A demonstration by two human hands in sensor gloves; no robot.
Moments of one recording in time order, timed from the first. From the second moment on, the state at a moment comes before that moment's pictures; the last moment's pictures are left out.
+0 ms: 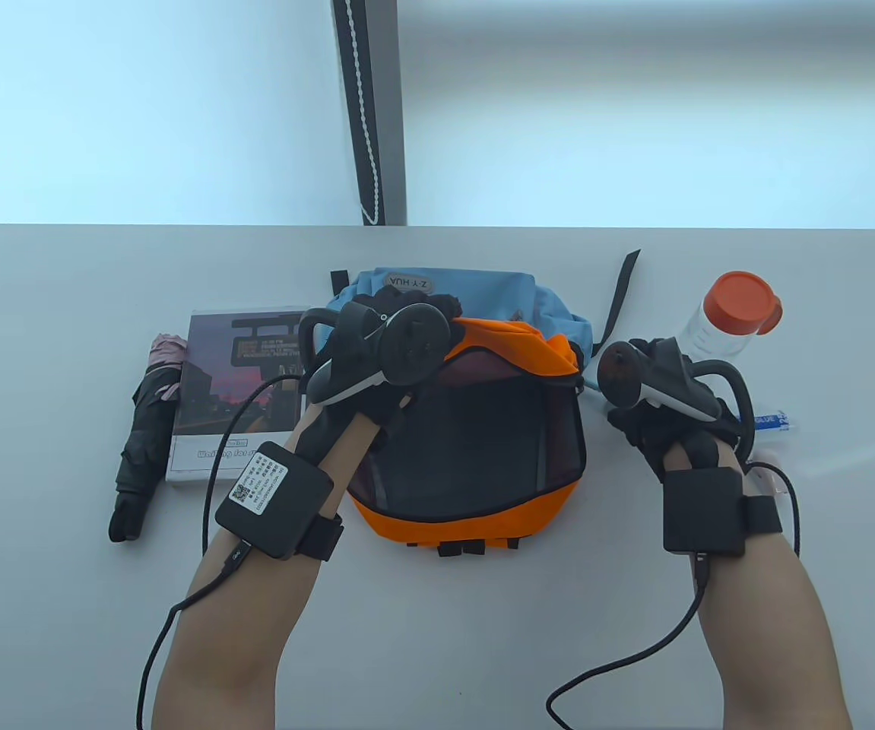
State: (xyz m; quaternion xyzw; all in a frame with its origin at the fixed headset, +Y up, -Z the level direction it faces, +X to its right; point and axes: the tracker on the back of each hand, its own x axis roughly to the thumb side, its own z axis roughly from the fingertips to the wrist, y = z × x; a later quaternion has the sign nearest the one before) left_hand -0.084 -0.558 -0.315 0.10 -0.22 0.09 0.97; right_hand 0.209 -0.676 -0.330 -0.04 -0.14 -0.99 0.09
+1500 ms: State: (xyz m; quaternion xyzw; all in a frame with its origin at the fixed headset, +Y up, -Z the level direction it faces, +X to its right) left_hand -0.087 -0.557 -0.317 0.09 -0.24 0.13 0.96; right_hand 0.100 -0.682 -0.247 -0.26 0.14 -0.94 0.15
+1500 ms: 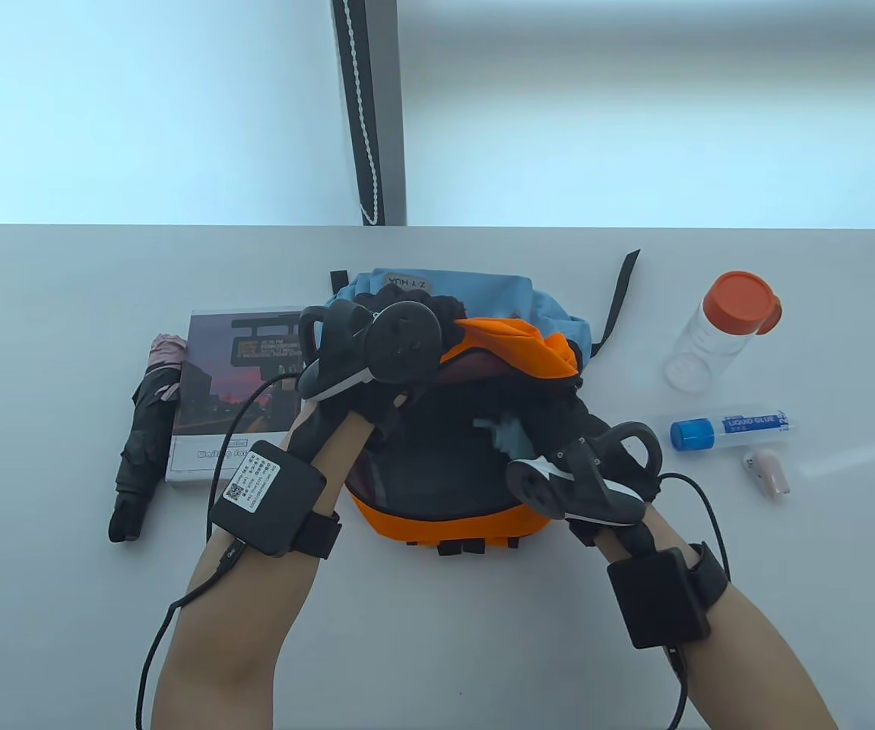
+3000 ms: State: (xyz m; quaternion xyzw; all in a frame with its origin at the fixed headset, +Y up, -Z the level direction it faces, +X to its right) left_hand -0.109 -0.574 -0.304 0.10 -0.22 0.12 0.96; right_hand 0.086 -0.575 -0.327 -0.20 0.00 -0.97 -0.12
